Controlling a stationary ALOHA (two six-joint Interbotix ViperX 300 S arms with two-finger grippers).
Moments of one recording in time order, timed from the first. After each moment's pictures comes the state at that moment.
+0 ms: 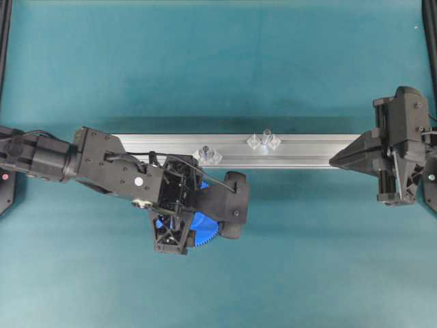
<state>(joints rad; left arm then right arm) -0.15 0.22 0.32 0.02 0.72 -0.04 -0.02 -0.70 1.15 0.03 0.20 0.06</state>
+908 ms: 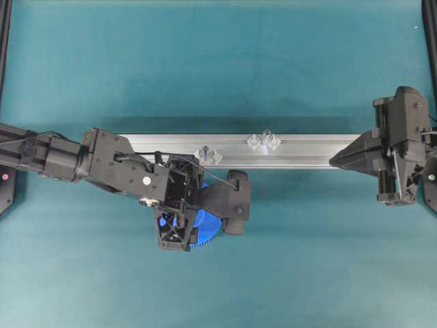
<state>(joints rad) -0.13 0.27 0.32 0.02 0.70 -0.04 -0.02 -0.70 1.15 0.03 0.20 0.06</state>
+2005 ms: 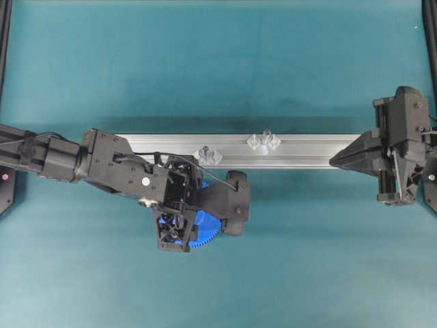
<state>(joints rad) -0.13 0.27 0.32 0.02 0.70 -0.04 -0.02 -0.70 1.14 0.03 0.20 0.06</state>
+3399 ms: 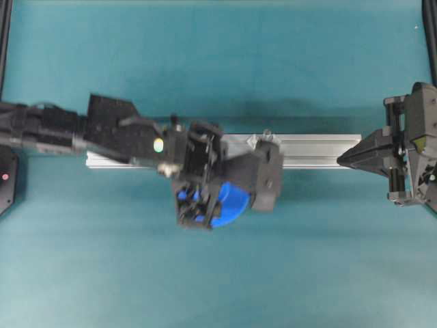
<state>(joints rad) -0.05 0.22 0.05 0.02 0.95 0.07 -0.02 -0.79 1.18 0.03 0.20 0.09</state>
